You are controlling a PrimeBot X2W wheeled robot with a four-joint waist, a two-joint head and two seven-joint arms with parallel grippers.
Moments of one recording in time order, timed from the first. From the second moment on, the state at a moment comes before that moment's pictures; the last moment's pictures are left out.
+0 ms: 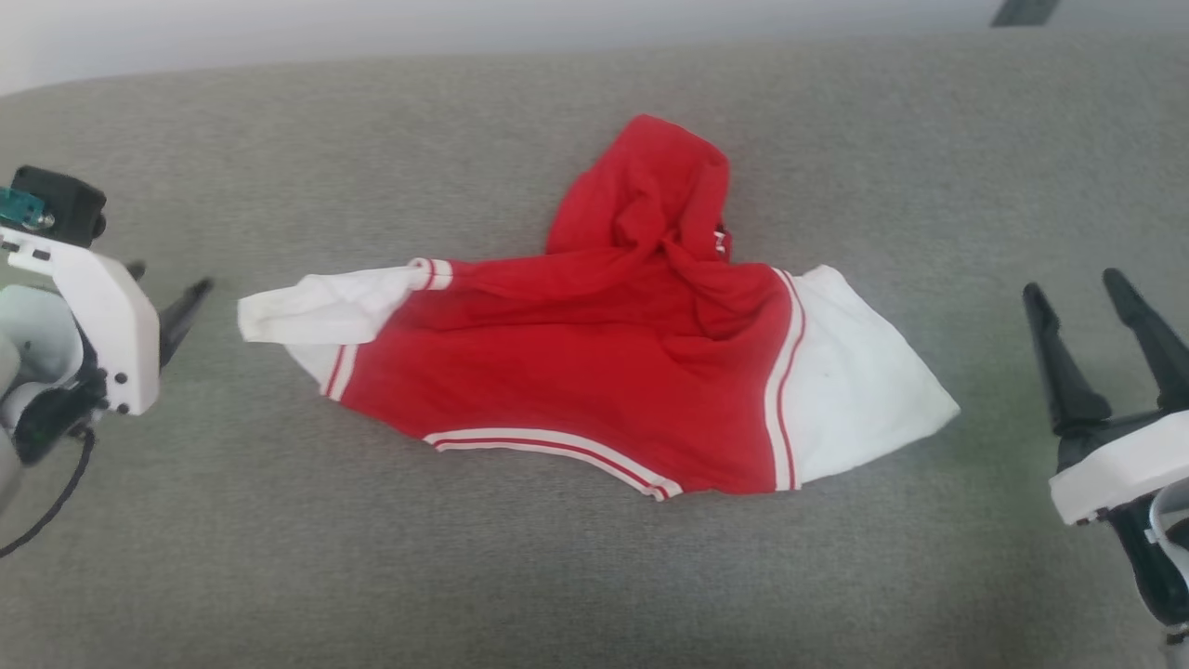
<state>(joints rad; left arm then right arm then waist) -1.05 0.80 -1.21 0.79 -1.22 -0.13 0.13 -0.20 -0.38 0.00 0.06 0.41 0.13 -0.05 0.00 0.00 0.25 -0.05</state>
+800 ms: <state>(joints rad) -0.31 0.51 -0.45 0.13 -0.66 0.23 -0.26 -0.23 -1.00 0.60 -0.19 0.68 0.13 0.37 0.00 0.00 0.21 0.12</state>
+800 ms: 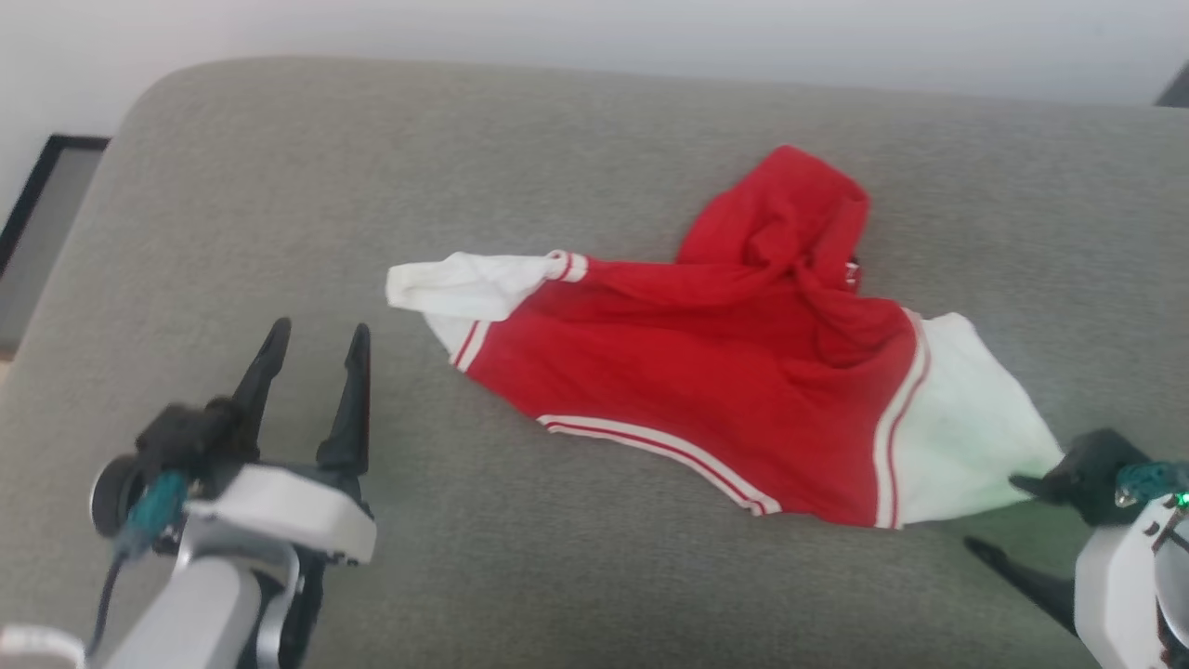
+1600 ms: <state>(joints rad) -0.12 0.10 0.00 0.03 -0.25 -0.08 -0.26 -0.58 -1.18 1.11 -0.10 0.72 0.14 0.38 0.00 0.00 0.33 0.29</state>
